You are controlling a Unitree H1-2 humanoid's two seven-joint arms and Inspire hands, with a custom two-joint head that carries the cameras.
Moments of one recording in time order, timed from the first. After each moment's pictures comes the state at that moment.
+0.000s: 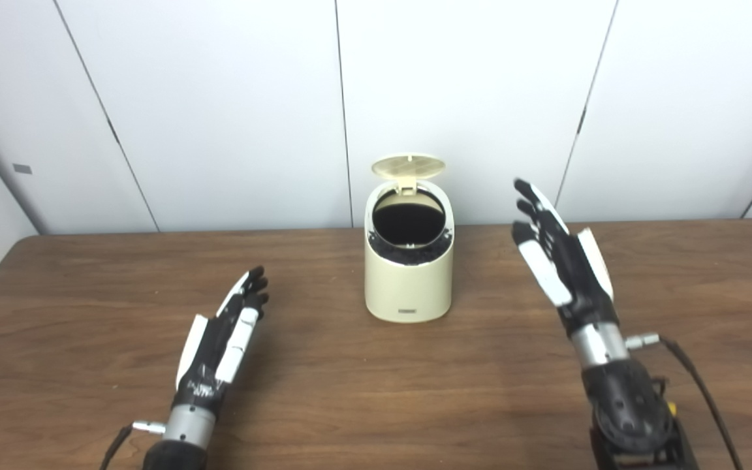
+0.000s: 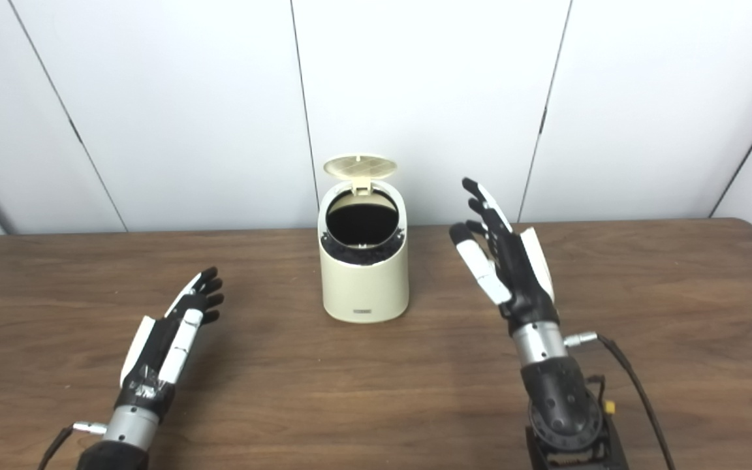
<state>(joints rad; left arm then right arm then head) -0.06 0.17 0.00 -0.09 0.07 0.04 -0.04 -0.36 -0.11 0.04 -0.14 -0.29 0.08 -0.01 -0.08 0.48</state>
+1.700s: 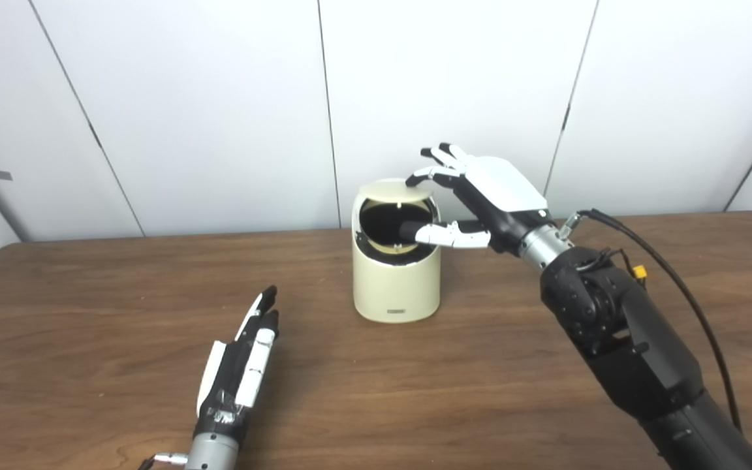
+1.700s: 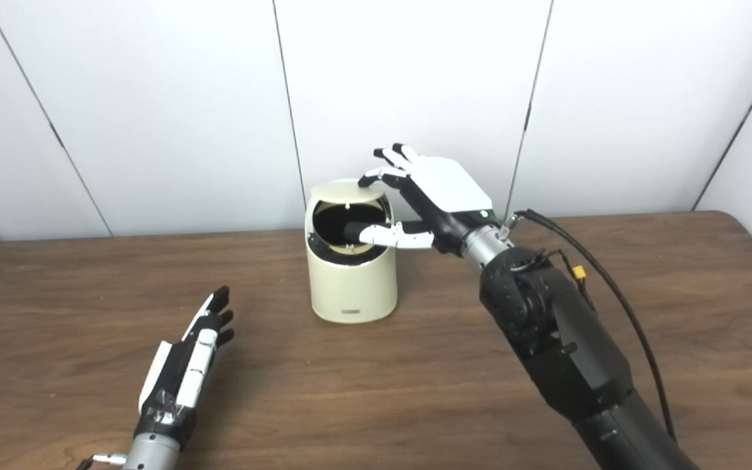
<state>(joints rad) -0.01 0.05 -0.03 -0.18 0.11 0.11 -0.05 -0.62 -0.35 0.33 -0.05 -0.75 0.12 0.23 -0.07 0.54</state>
